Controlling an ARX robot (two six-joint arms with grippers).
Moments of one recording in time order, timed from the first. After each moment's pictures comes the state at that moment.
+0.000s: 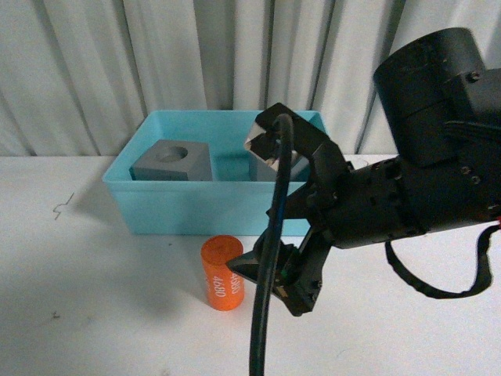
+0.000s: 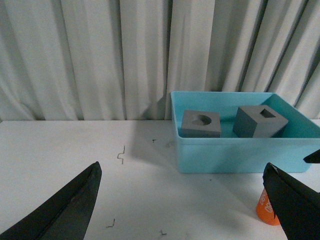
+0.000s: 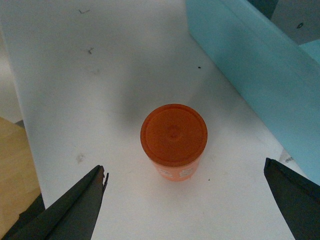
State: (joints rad) left arm 0.00 0.01 0.01 0.00 0.00 -0.01; right arm 0.38 2.02 1.08 0.15 -0.63 -0.47
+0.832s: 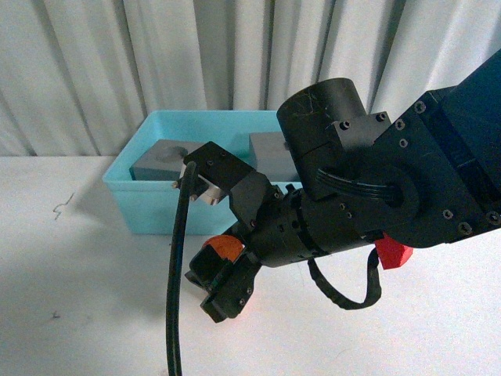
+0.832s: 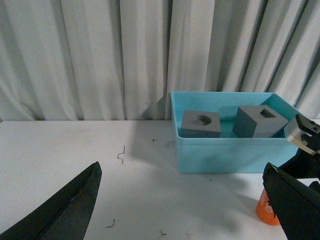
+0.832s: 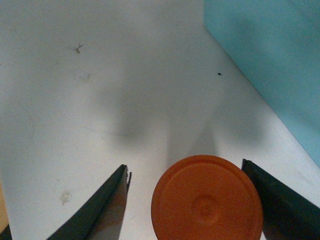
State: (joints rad) left arm 0.00 0.01 0.01 0.00 0.00 -0.01; right arm 0.50 2.19 1.22 0.18 -0.51 -0.41
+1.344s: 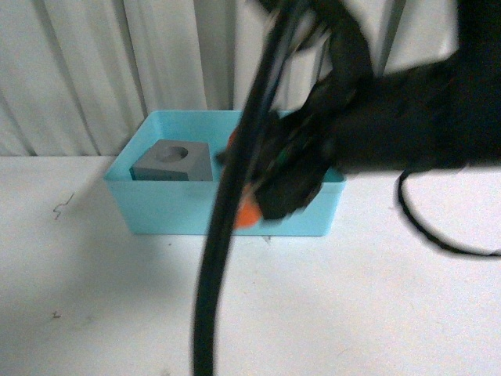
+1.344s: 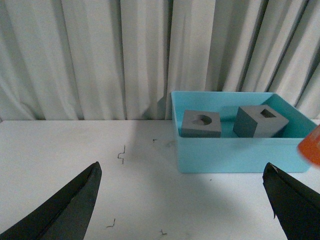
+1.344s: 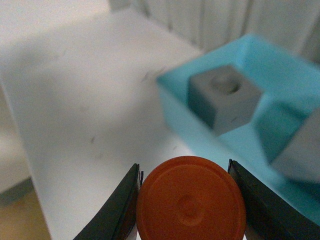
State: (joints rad) left arm 0.00 0.01 0.01 0.00 0.00 -0.01; right arm 0.40 1.72 0.94 0.41 -0.53 -0.22
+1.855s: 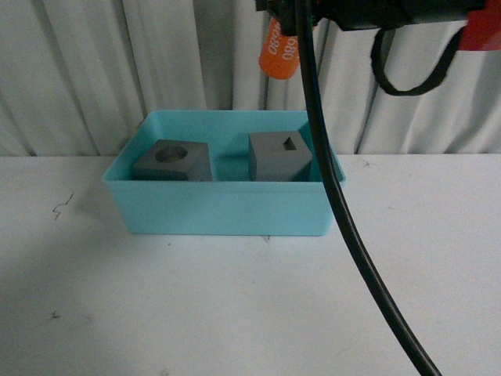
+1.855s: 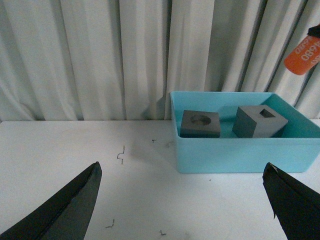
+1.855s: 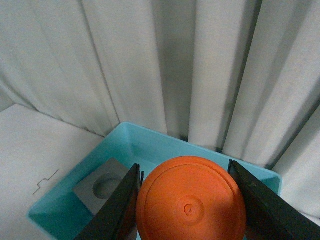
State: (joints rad) left arm 0.00 0.01 0.01 0.00 0.00 -0.01; right arm 0.36 1.97 1.35 0.47 -0.19 0.00
